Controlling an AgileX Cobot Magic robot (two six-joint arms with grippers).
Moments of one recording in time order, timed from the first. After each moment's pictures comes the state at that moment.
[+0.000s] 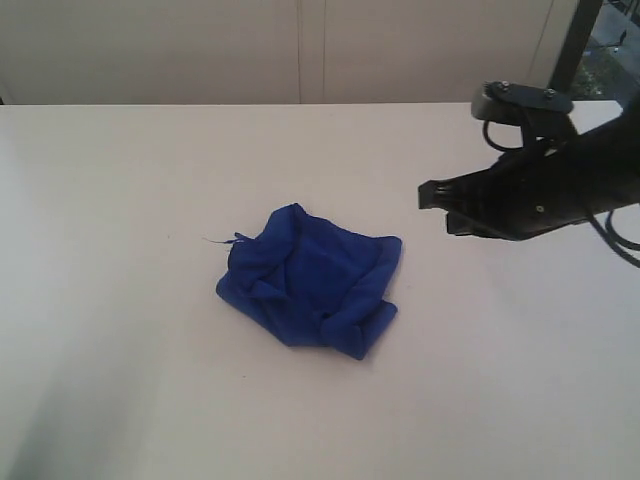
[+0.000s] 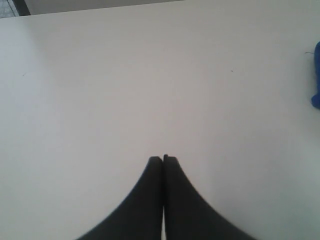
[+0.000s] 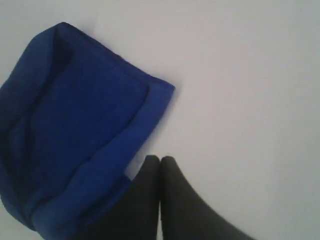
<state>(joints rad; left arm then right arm) -0.03 0.01 0.02 -0.10 0.40 0.15 0.12 1.53 -0.87 0.56 0.41 -0.30</state>
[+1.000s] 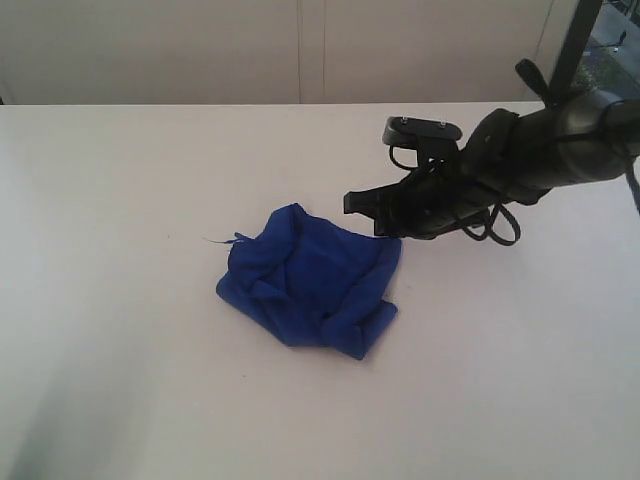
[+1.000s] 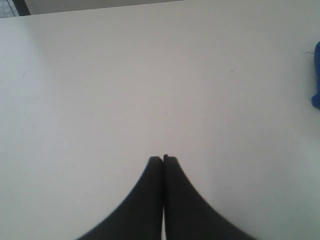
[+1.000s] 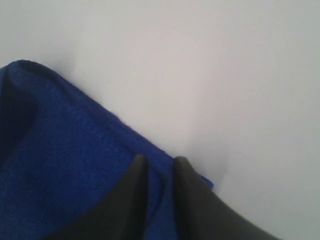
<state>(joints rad) -0.03 0.01 0.02 -0.10 0.40 0.15 0.22 1.99 -1.15 0.65 0.25 -0.32</state>
